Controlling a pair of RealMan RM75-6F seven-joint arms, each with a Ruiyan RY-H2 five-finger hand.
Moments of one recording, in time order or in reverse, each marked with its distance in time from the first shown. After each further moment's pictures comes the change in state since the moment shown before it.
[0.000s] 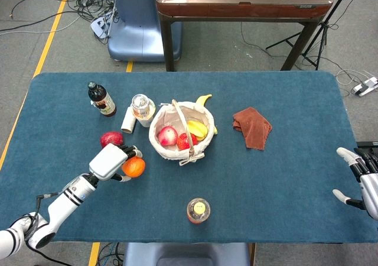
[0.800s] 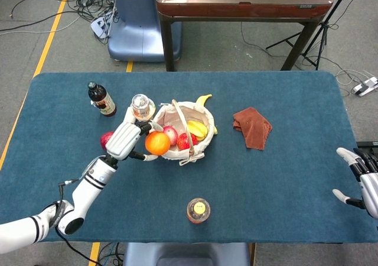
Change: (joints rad) left arm -0.115 -0.097 -0.208 -0.085 -0.229 -0.054 -0.073; right arm 0.004 -0.020 -0.001 0.039 0.006 -0.011 0.032
